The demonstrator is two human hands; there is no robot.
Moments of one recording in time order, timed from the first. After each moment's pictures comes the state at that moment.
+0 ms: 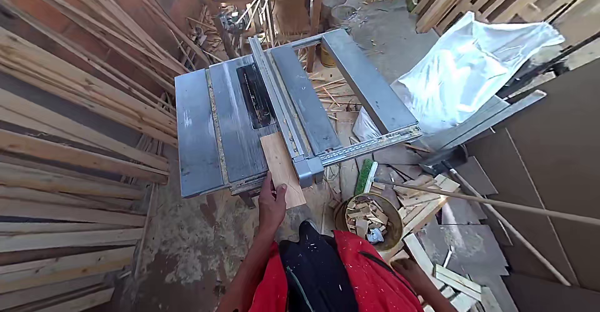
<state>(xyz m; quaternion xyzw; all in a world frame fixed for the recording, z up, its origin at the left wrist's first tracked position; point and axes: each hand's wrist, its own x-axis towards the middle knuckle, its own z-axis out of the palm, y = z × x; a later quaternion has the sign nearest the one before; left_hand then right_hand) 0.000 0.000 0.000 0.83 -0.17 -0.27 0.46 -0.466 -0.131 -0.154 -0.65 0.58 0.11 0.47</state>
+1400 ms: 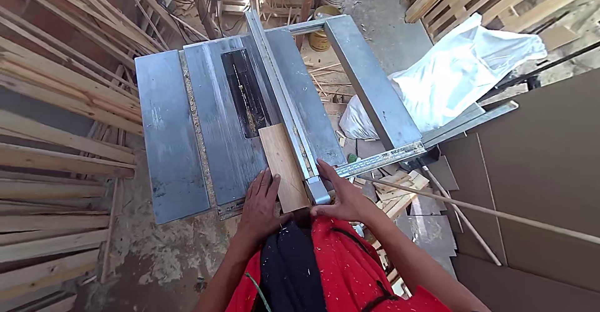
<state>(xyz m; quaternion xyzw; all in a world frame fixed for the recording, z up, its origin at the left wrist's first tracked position) 0.079 -0.024 0.005 0.82 -0.53 -0.14 0.18 -0.112 -0.231 0.044 -0.86 0.24 0.00 0.45</state>
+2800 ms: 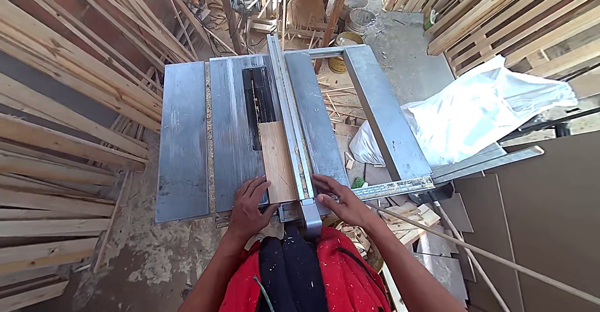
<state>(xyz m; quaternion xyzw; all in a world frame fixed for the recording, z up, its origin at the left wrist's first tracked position) 0.110 -0.030 -0.016 0.82 -0.48 -0.02 0.31 -0.092 -0.279 0.028 -0.80 0.14 -0.02 0.58</state>
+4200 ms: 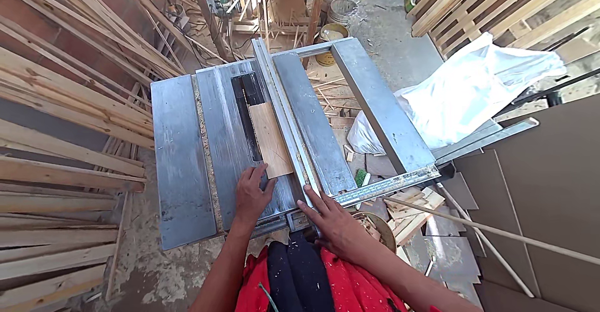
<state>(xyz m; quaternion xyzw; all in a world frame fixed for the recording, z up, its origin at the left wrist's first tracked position) 0.166 -0.084 -0.007 0.83 -0.43 -0.01 0.34 -0.067 -0.219 0.042 -0.95 0.11 0.14 0.25</state>
